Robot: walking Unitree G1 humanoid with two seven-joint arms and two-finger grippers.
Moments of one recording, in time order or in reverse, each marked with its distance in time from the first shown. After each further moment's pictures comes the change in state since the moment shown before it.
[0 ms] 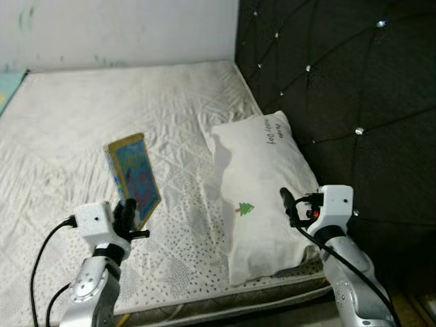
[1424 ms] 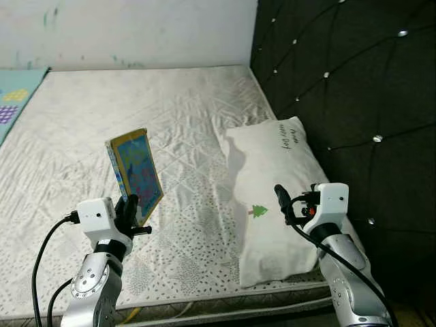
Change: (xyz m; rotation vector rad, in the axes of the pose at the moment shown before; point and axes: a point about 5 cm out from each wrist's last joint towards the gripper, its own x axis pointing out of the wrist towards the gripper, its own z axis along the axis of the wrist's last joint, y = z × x) left arm 0.004 -0.002 0.003 -0.001 -0.018 -0.003; right arm 0.004 0.006 0.002 0.003 -0.037 0.067
